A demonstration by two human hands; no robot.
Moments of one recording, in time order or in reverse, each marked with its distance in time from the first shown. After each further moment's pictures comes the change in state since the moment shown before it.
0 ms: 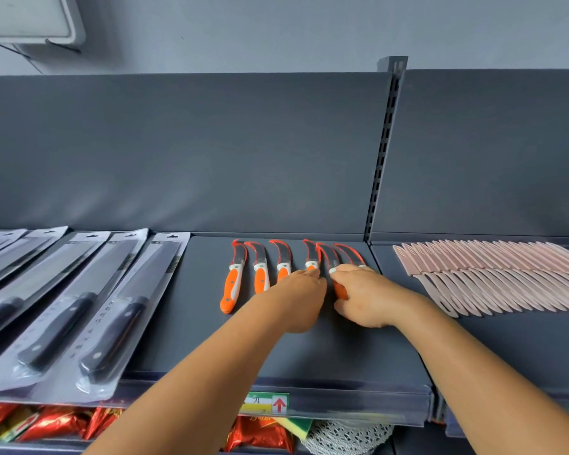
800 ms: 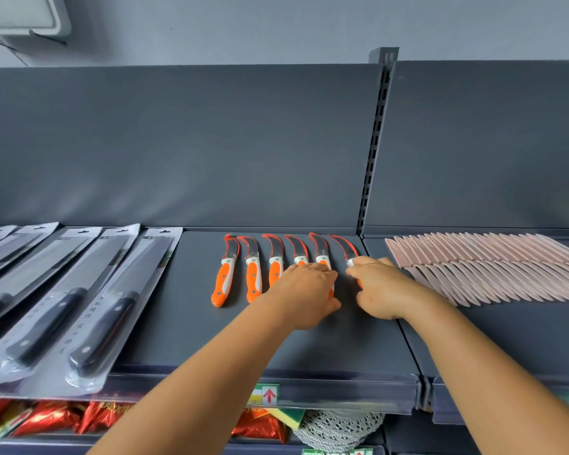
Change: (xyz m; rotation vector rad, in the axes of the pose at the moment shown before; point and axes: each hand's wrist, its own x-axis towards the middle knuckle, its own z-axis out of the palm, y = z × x) left_hand 0.003 0.019 0.001 -0.079 0.168 0.080; right_hand -0.016 0.020 -0.007 -0.086 0.025 0.125
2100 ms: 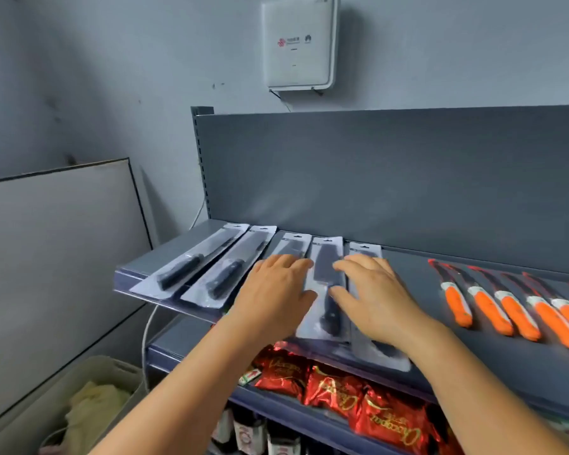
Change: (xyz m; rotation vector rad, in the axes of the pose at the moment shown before) left_hand -0.300 -0.220 -0.070 0.070 0.368 -0.479; right_hand -0.044 -0.357 0.016 0.205 0.294 -0.490
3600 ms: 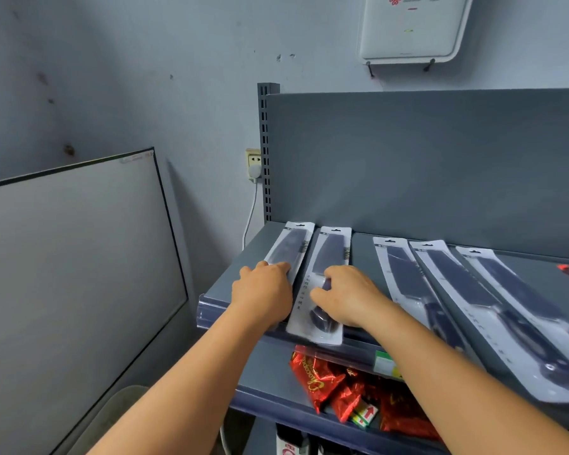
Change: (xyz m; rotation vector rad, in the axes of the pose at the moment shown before) left_hand 0.032 -0.273 0.018 -0.110 -0.250 -0.325; right_hand 0.169 -0.195 0.136 0.088 -0.210 0.378
